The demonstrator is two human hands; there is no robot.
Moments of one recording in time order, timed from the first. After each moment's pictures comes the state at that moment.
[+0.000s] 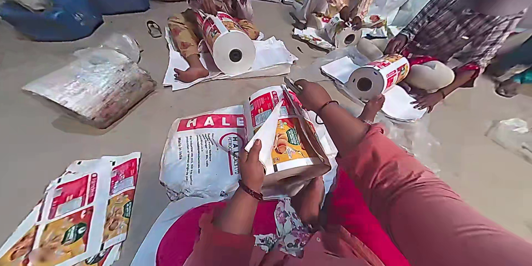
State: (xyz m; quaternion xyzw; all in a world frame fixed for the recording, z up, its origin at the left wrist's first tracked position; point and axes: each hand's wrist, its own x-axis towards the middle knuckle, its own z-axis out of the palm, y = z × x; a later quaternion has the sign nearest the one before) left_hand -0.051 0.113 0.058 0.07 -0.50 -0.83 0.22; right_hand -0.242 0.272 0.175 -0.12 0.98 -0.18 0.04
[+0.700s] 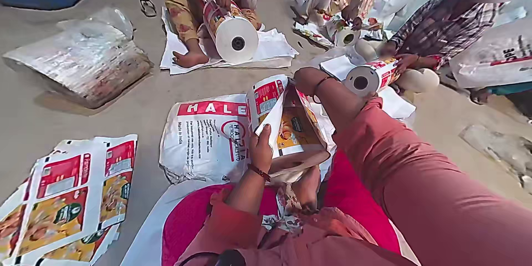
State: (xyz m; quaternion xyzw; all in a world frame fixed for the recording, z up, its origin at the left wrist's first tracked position) left_hand -0.049 0.109 0.051 0.07 -0.53 -0.81 0.23; right_hand -0.225 0.222 0.215 -0.18 0.98 0.05 0.10
